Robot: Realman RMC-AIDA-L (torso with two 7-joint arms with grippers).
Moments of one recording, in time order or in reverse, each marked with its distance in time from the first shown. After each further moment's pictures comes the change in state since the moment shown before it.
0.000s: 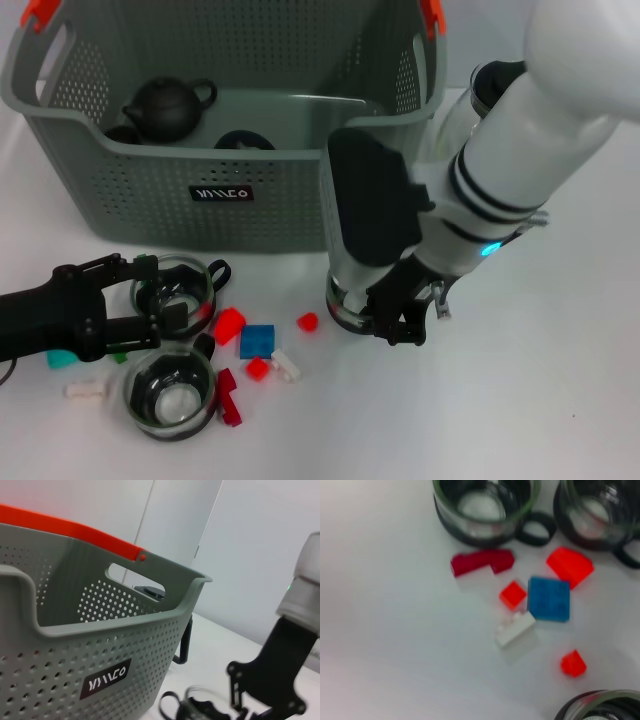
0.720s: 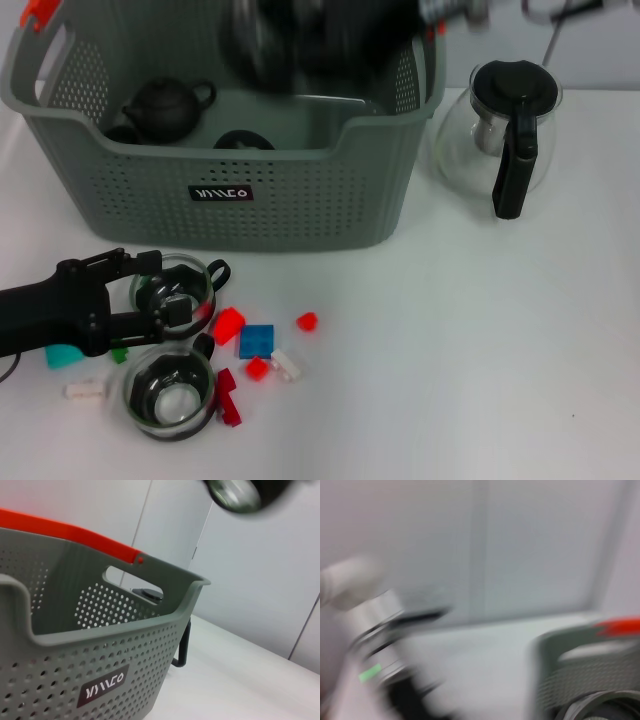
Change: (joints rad) left arm -0.011 -0.002 0.000 0.000 0.000 -0.002 0.001; right arm 0.055 -0.011 0.761 -0.419 0.246 -0.376 0.201
